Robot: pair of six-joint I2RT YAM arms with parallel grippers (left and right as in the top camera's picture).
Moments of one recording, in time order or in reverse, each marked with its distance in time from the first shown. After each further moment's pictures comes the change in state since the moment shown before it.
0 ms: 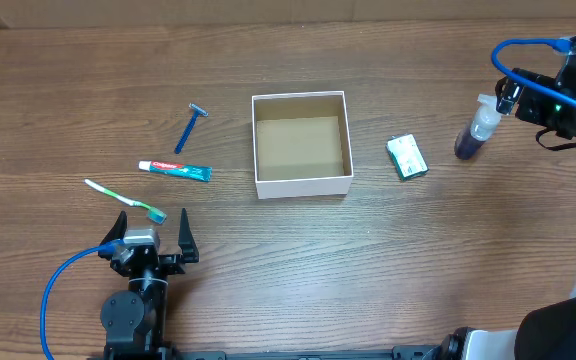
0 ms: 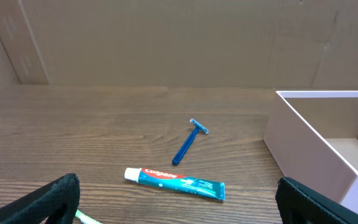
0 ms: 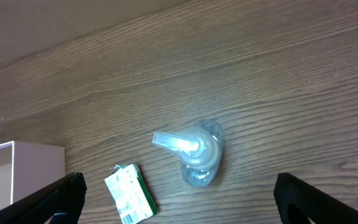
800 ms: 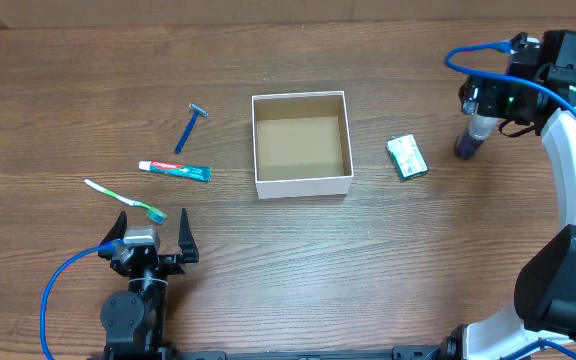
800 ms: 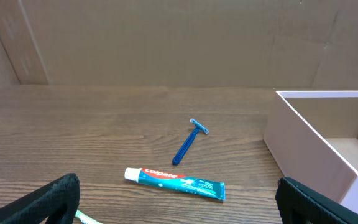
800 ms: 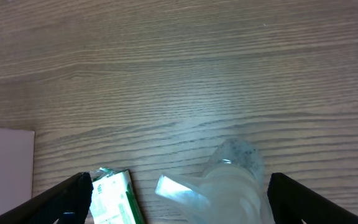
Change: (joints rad) left arm 0.000 0.000 0.000 0.000 0.000 0.000; right arm 0.109 0.214 -0.001 0.108 0.044 -0.086
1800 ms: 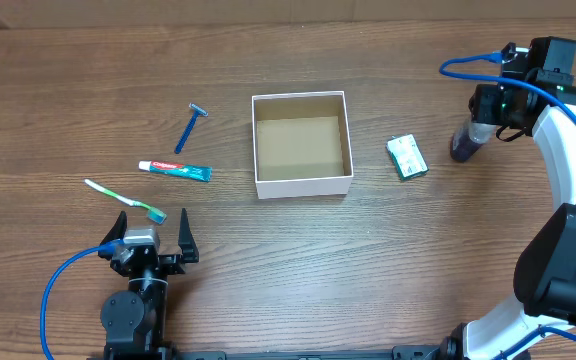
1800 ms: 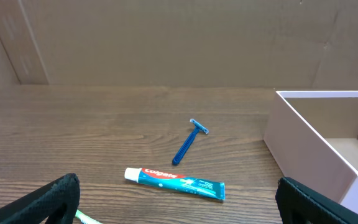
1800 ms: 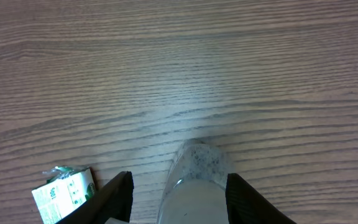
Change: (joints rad) left arm 0.000 0.000 0.000 0.000 0.000 0.000; right arm 0.000 0.073 -0.019 0.029 0.084 -0.031
